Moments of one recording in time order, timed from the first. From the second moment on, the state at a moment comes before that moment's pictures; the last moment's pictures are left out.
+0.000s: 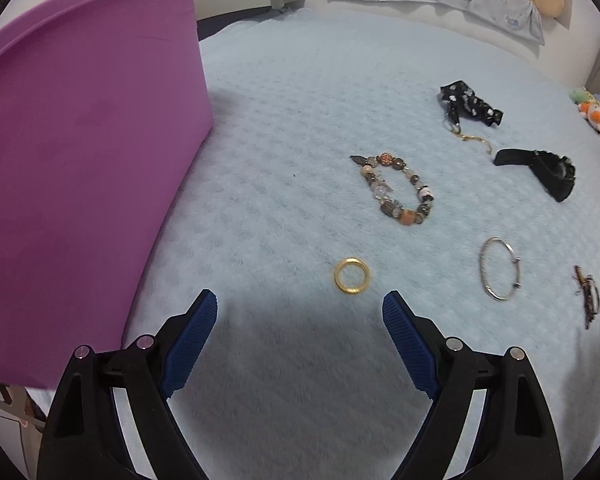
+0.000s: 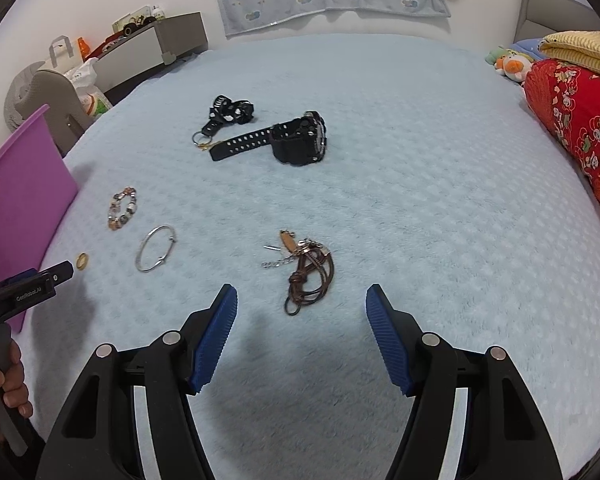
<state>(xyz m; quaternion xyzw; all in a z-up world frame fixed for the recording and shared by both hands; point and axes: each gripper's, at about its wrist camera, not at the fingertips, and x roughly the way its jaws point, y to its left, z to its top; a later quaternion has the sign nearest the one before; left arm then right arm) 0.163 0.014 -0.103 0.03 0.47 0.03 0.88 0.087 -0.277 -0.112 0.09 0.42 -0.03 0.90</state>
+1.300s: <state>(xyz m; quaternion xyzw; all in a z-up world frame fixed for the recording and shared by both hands) 0.190 0.019 -0.134 0.02 0.46 0.03 0.89 0.143 -0.276 -0.155 0.05 0.45 -0.04 0.89</state>
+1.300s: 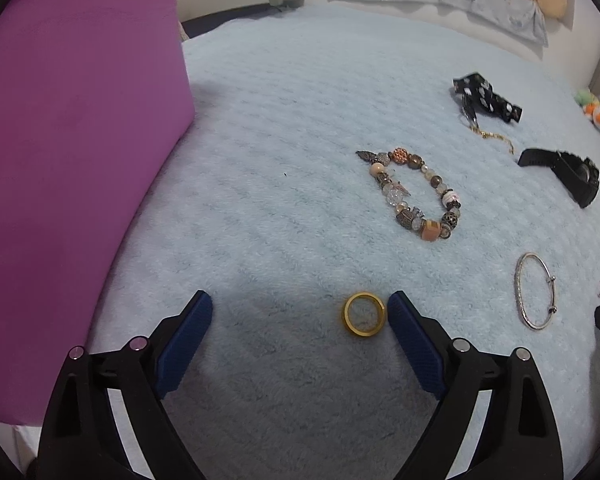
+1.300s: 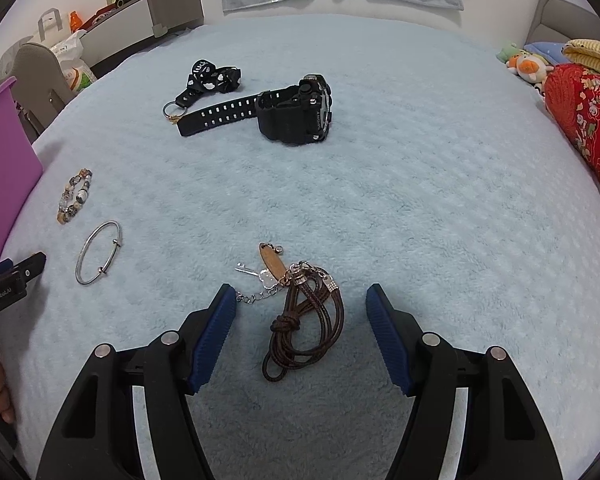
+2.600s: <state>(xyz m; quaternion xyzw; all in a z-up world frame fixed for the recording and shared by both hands) 0.117 0.031 -0.055 -0.06 0.38 -0.04 0.92 0.097 -0.261 -0.097 0.09 0.40 0.00 0.91</state>
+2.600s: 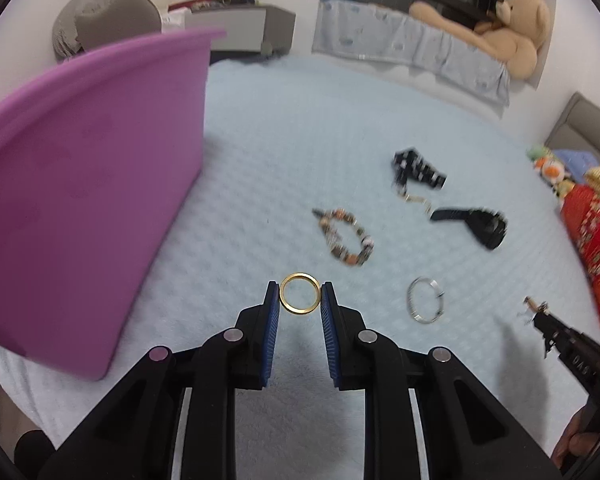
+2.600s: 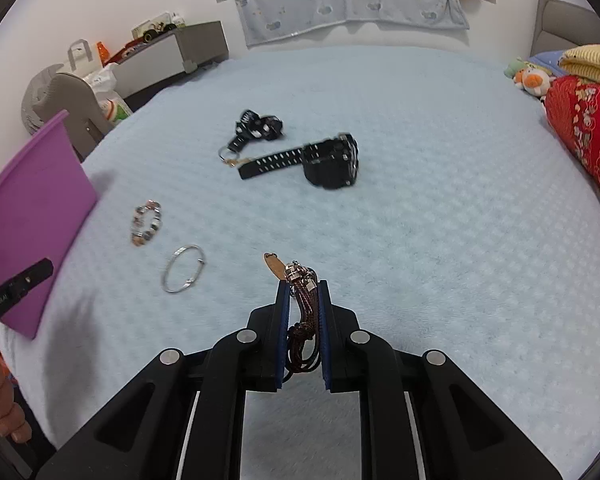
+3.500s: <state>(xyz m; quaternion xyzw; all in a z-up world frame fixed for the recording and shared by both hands) 0.062 0.149 0.090 -0.09 0.28 0.03 0.96 0.081 -0.111 0.066 0.06 0.28 0.16 0.94</state>
